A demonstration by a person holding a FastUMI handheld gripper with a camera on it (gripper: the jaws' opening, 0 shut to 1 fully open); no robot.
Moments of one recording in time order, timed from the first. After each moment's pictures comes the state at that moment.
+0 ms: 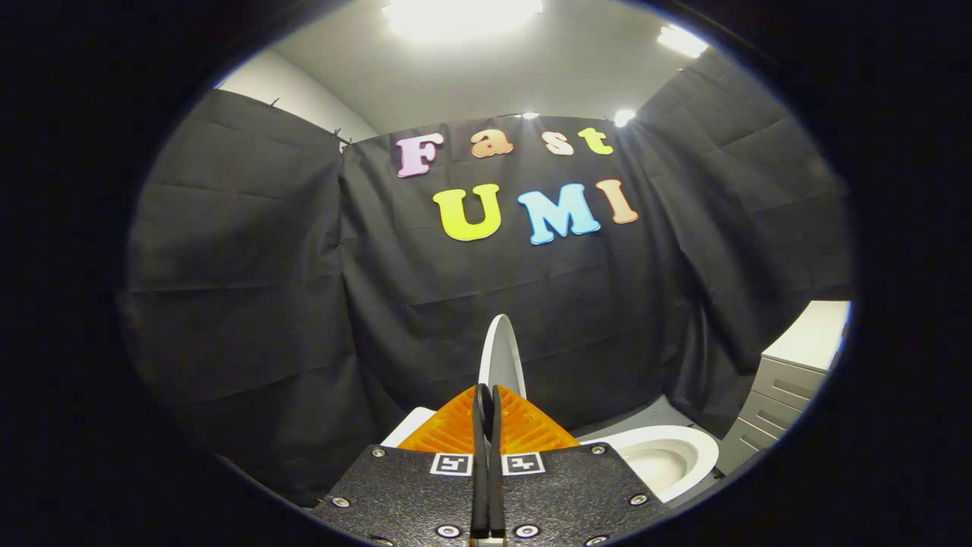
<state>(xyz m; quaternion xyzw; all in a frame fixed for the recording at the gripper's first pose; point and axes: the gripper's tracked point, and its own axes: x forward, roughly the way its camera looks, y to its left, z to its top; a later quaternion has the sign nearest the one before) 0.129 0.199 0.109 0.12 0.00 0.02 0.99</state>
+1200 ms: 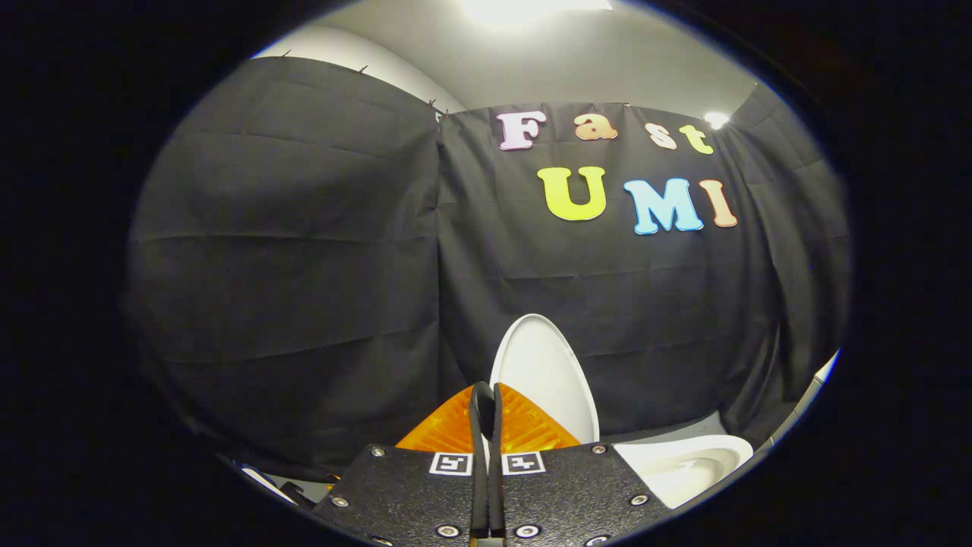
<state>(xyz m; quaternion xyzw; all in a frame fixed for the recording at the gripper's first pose) 0.143 0.337 0.098 0.06 0.02 0.17 0.98</state>
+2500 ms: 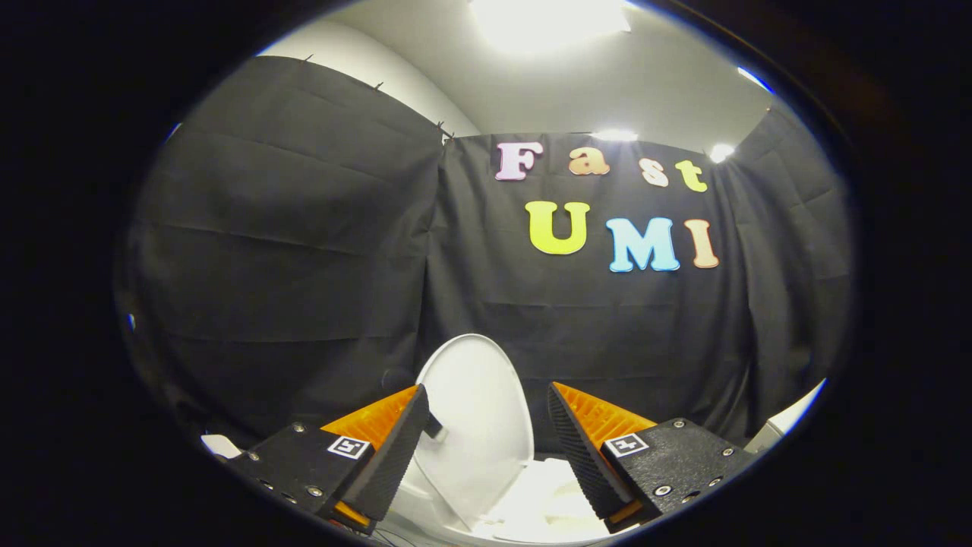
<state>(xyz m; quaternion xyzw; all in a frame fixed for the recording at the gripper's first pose) 0.075 0.173 0.123 0.01 -0.03 0.14 0.99</state>
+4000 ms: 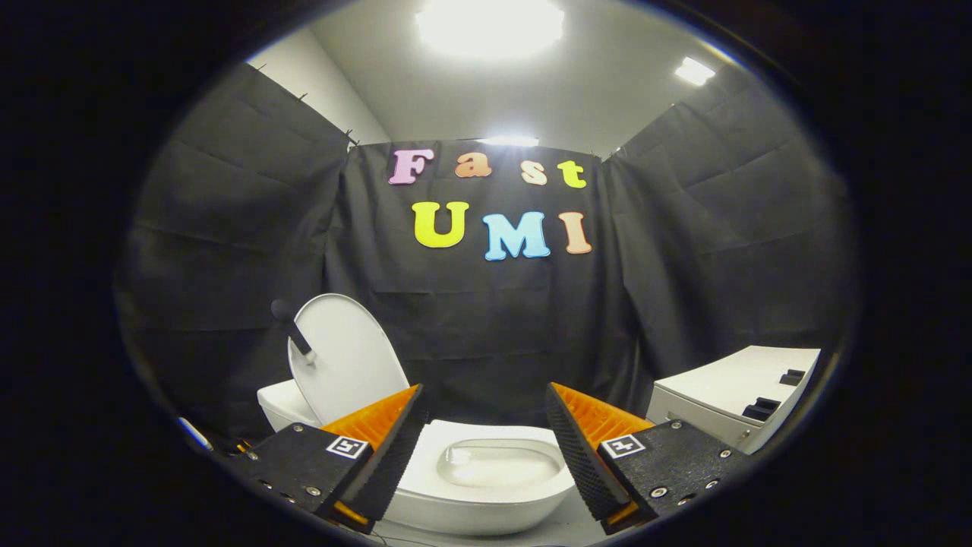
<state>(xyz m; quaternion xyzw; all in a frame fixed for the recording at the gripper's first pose) -0.028 -0.016 0.016 0.05 -0.02 -0.03 1.00</state>
